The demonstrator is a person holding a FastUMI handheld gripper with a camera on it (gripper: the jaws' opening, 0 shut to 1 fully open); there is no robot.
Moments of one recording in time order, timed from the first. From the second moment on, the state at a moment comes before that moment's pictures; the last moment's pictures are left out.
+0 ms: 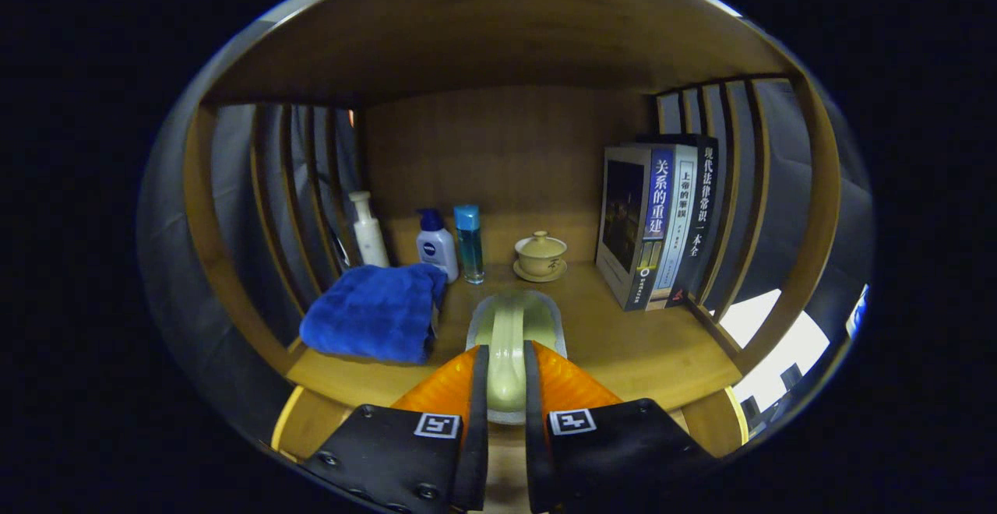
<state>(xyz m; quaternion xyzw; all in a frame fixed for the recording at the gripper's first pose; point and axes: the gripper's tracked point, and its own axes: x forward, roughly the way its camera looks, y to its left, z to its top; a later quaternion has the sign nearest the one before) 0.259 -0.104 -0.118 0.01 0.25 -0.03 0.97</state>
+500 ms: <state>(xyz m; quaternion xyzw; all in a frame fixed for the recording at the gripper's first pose) 0.280 -0.126 -0.159 0.01 0.29 -0.06 0.96</state>
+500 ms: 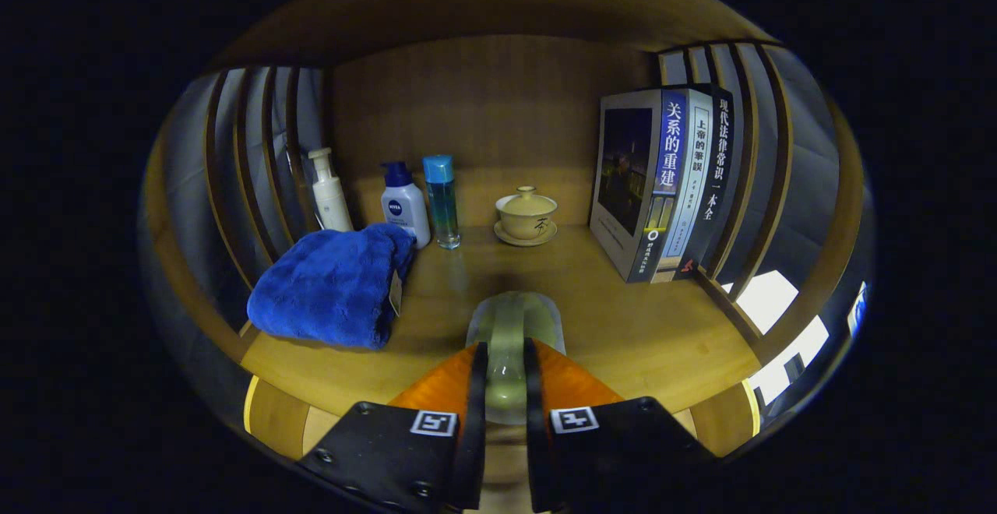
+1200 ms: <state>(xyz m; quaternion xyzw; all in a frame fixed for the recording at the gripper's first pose) 0.272 -0.133 -0.145 0.01 0.28 -0.07 0.96</state>
